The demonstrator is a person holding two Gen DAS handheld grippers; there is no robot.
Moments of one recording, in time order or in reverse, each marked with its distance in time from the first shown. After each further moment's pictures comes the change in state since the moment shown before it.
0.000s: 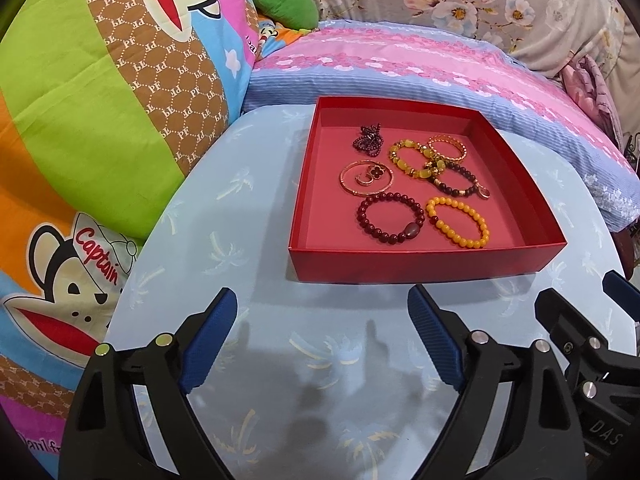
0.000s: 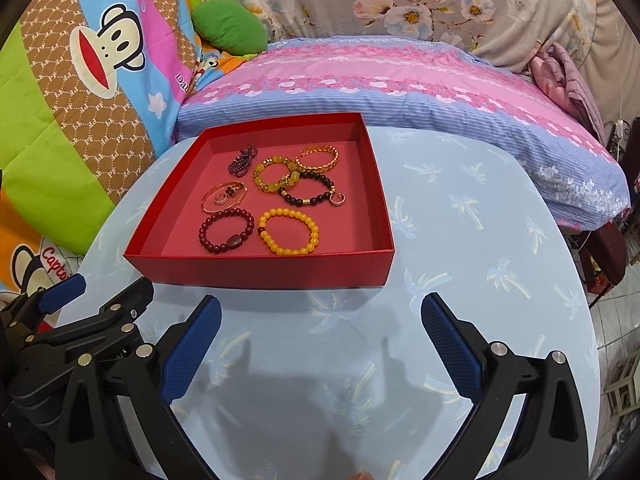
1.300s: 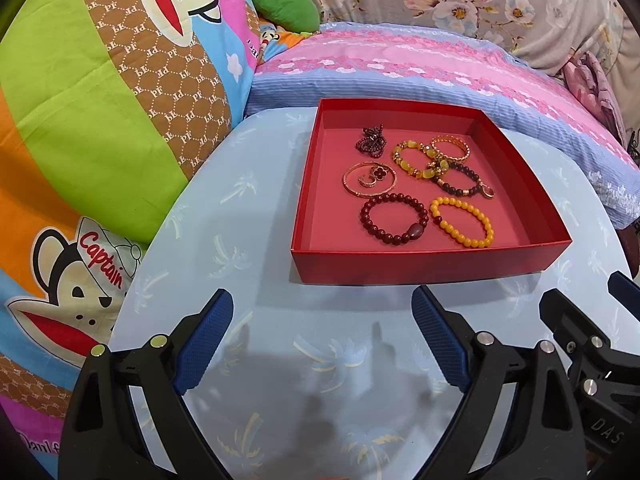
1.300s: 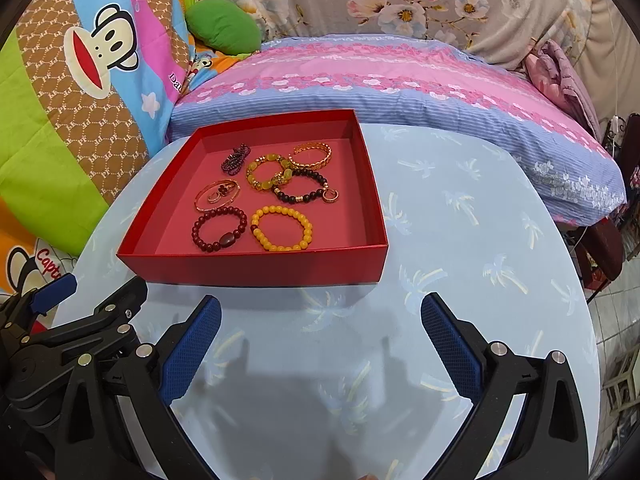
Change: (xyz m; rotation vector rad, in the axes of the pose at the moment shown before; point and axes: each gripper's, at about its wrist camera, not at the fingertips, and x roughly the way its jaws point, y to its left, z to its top) left arm 0.000 -0.003 -0.002 0.011 -0.014 0.024; right arm 0.002 -0.002 -0.004 0.010 0.003 -0.019
